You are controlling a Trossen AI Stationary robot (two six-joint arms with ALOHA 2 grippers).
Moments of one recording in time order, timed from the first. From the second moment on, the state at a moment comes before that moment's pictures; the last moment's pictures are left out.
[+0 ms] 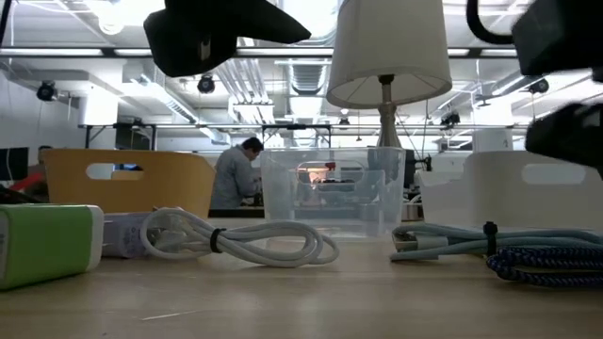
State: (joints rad) left arm -0.56 1.75 1.22 -0.09 -0.34 -0.90; right arm 0.71 1.83 1.04 -0.46 0.08 0.81
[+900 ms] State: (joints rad) left arm -0.56 1.74 1.22 -0.12 -0.34 -0.91; right arm 0.71 1.87 1.11 -0.53 0.11 0.68
